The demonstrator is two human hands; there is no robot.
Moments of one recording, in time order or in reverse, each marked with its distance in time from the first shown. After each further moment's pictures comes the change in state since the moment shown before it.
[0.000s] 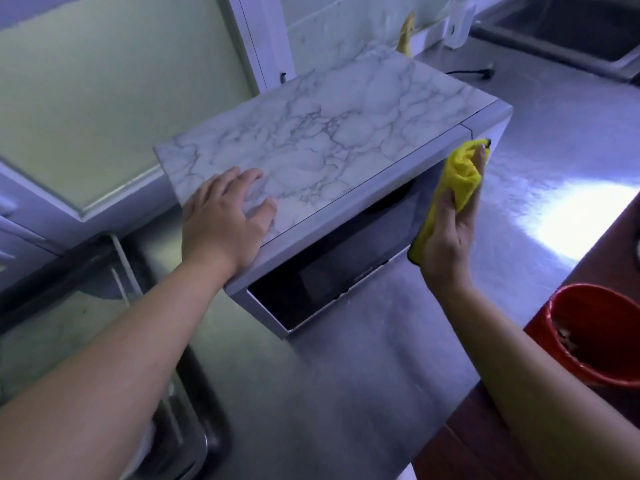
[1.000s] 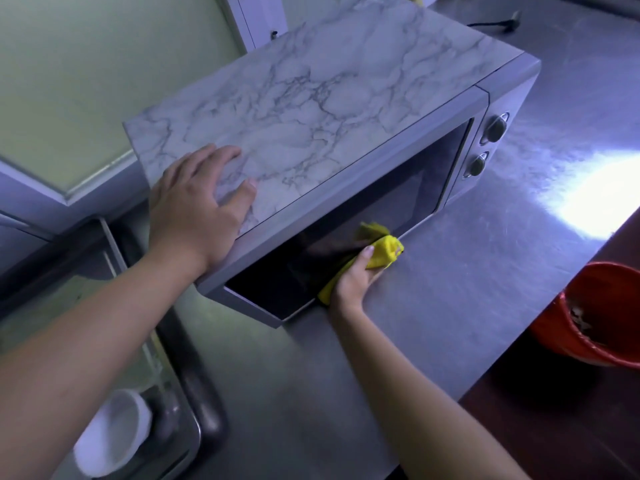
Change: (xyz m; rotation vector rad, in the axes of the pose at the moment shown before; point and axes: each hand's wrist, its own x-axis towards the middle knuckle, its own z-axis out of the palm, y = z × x) left_hand 0.000 0.000 0.000 -0.019 0.050 0.016; right_hand -0.111 0.127 0.101 0.190 0.397 0.787
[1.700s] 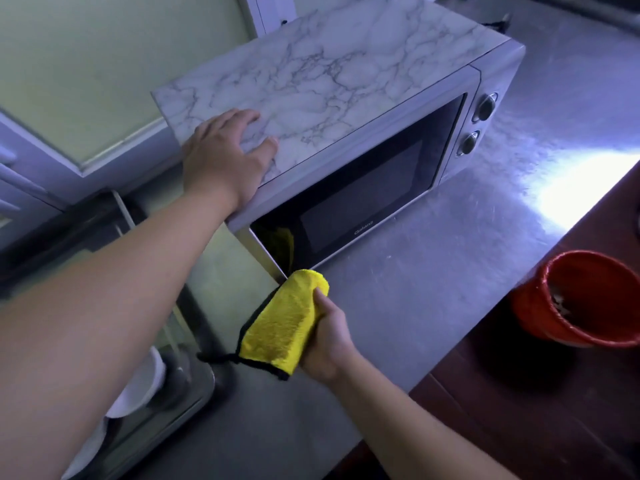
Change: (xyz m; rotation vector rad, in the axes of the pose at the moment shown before) left_hand 0.002 -0.002 0.000 -0.070 0.008 -0.043; right_hand -0.149 -0.028 -0.084 0.164 -0.593 0.977
